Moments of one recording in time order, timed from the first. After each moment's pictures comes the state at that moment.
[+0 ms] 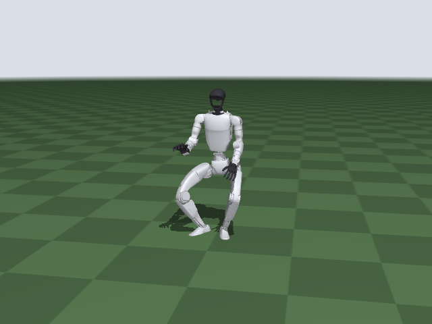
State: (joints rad) left arm -0.22 0.16 -0.16 0.78 0.77 -0.12 0.54; right arm -0.45 -0.25 0.04 0.51 -0.96 -0.16 -0.69; waist -0.10 -0.11 0.08; left_leg -1.09 0.17 0.41 1.48 -0.43 0.13; right_leg -1.13 -0.59 -0.32 1.61 -0.50 -0.15
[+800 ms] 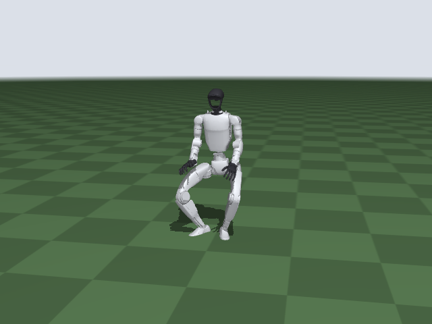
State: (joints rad) left arm -0.20 0.16 -0.17 0.78 0.75 -0.13 0.55; right arm -0.11 -0.14 0.18 0.70 -0.77 -0.14 -0.73; waist -0.11 -0.09 0.08; left_leg -1.10 0.17 0.41 1.48 -0.43 0.13; right_leg -1.14 -0.58 -0.32 1.61 -0.50 -0.15
